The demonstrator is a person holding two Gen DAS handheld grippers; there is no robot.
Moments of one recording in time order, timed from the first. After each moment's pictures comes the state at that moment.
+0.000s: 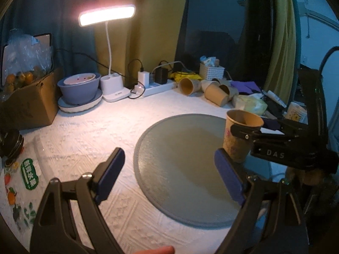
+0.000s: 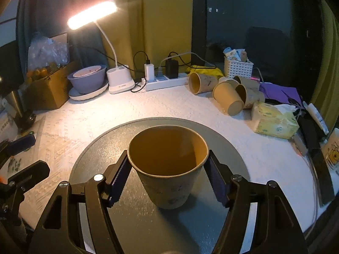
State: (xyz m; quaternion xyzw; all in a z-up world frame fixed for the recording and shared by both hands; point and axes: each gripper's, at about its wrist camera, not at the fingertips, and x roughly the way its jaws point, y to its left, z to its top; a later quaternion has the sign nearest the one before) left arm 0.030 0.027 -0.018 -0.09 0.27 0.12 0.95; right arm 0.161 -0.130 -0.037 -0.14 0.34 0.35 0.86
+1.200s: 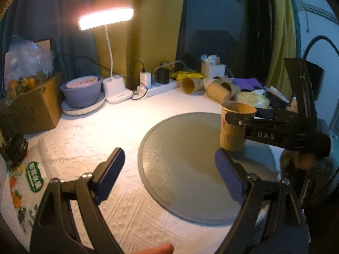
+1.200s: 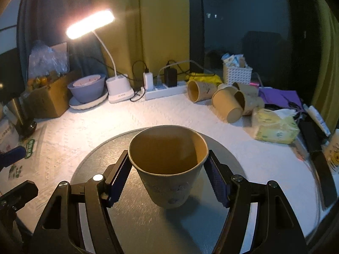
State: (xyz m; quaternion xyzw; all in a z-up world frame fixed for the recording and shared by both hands) left arm 0.036 0.030 -0.024 -0.07 0.27 0.13 0.95; right arm 0.177 -0.126 -0.039 -0.12 0.33 0.36 0.86
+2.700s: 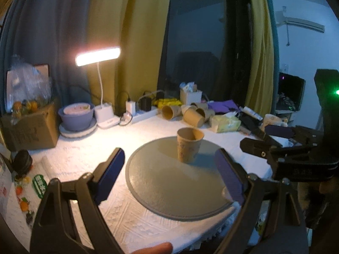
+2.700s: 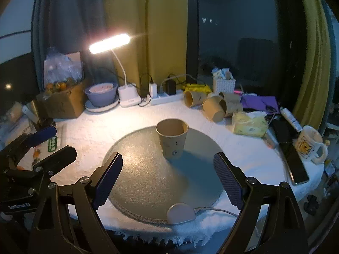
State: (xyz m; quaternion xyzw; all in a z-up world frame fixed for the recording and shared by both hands) left arm -0.035 -0.012 0.042 -0.06 0.19 0.08 0.98; right arm 0.073 -0.187 0.046 -0.12 0.30 0.35 0.88
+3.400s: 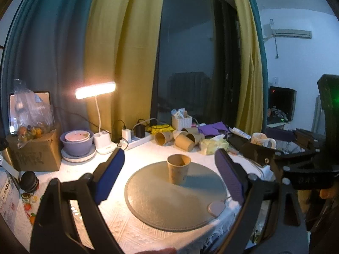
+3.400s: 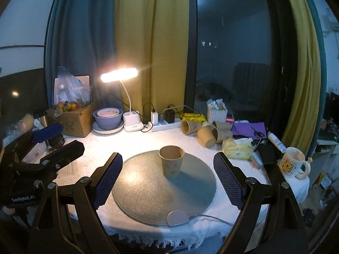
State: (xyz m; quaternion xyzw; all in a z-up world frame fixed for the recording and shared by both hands) left arm -0.076 -0.030 0.091 -0.04 0.11 0.06 0.99; right arm 0.027 -0.217 0.103 -0.11 0.22 0.35 0.90
